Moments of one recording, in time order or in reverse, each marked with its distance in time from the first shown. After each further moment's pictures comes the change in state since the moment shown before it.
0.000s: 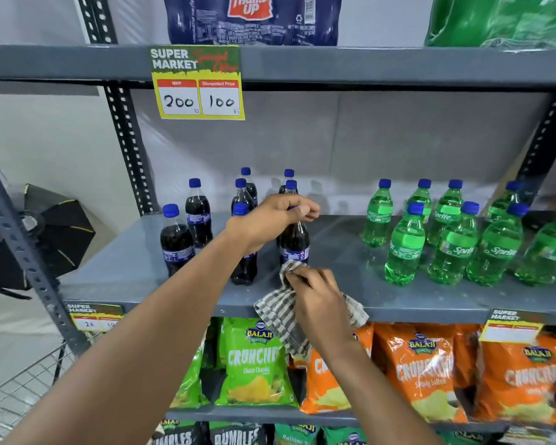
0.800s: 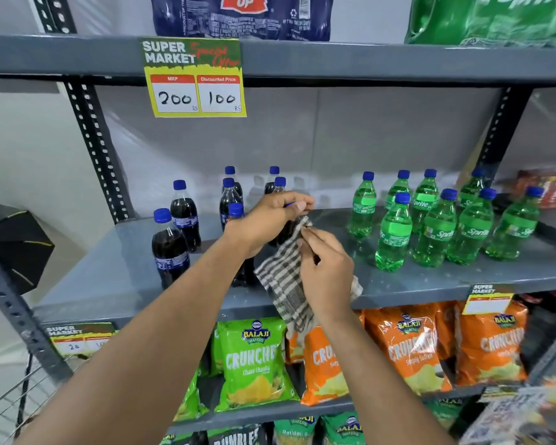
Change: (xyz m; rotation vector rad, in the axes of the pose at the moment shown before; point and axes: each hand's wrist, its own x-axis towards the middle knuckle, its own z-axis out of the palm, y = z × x) left_hand 0.002 -0.006 -0.003 -0.070 -0.046 0.030; right_hand 0.053 -0.029 -0.021 0.281 0.345 0.414
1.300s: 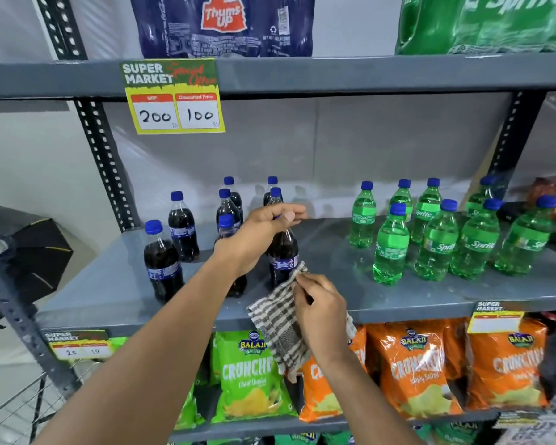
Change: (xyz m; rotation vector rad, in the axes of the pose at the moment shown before) left_hand -0.003 -0.004 0.011 -0.082 0.097 0.005; right_hand -0.037 0.044 -0.003 0.023 -0.118 0.071
